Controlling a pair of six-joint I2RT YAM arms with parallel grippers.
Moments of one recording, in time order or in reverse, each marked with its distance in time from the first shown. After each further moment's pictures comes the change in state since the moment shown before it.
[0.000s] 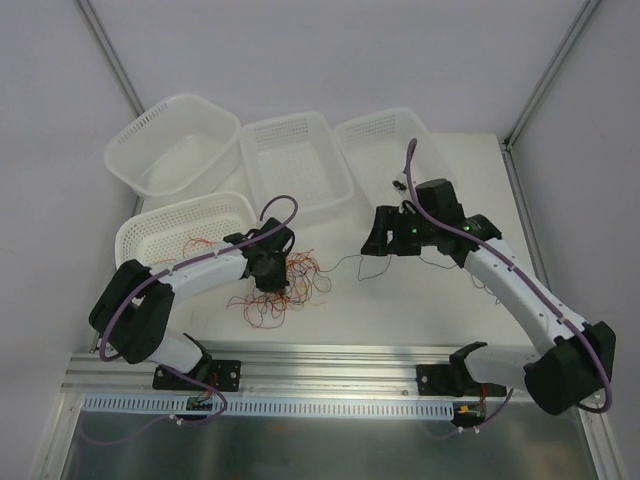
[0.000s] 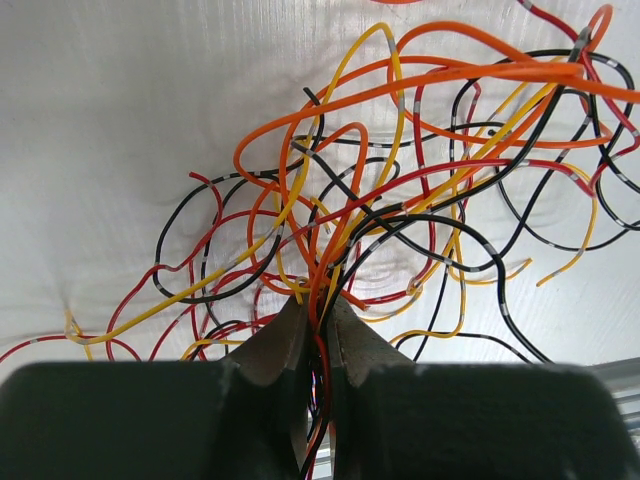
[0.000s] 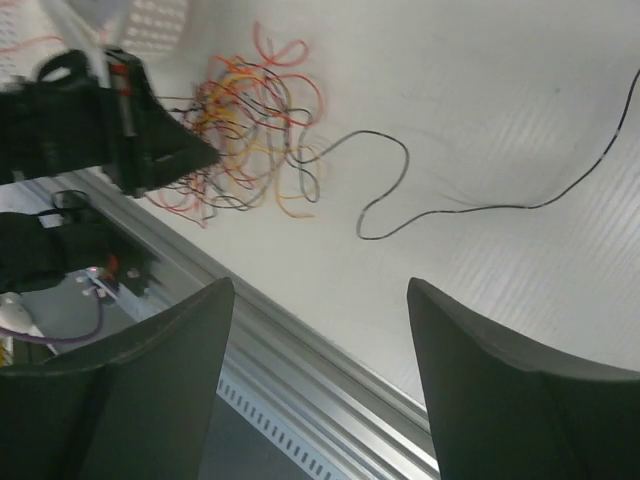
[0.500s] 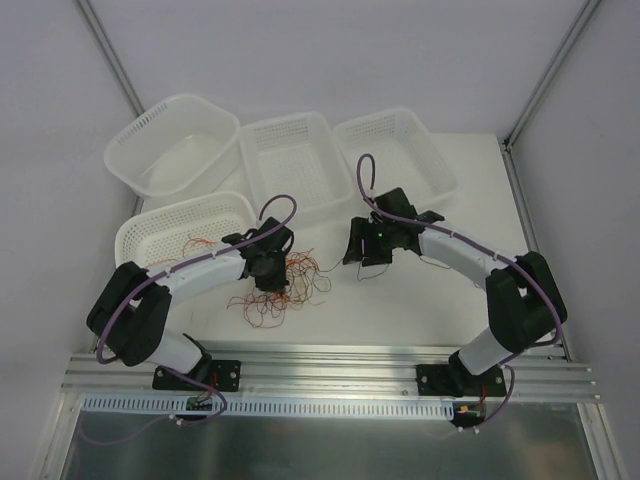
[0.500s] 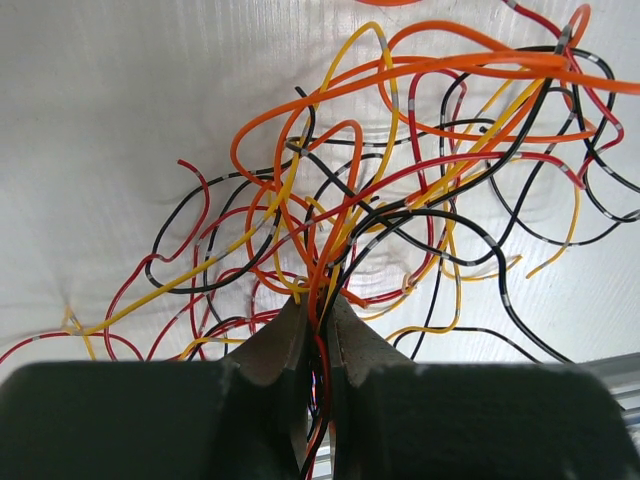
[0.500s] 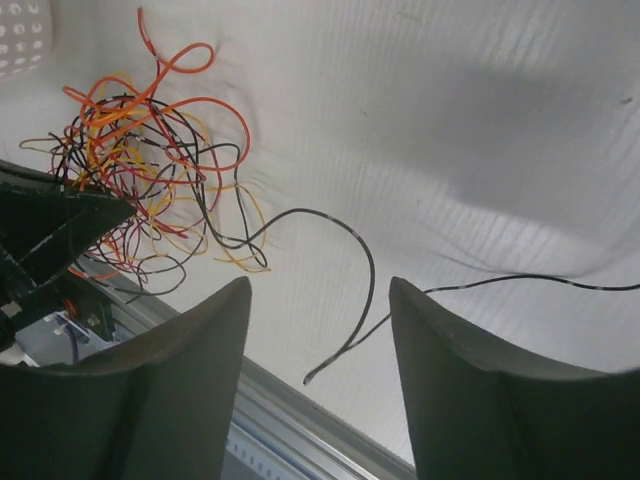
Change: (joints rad) left arm 0.000 -0.013 0.000 -0.001 0.000 0.000; right arm 0.081 0.382 -0.062 0.205 0.053 0.089
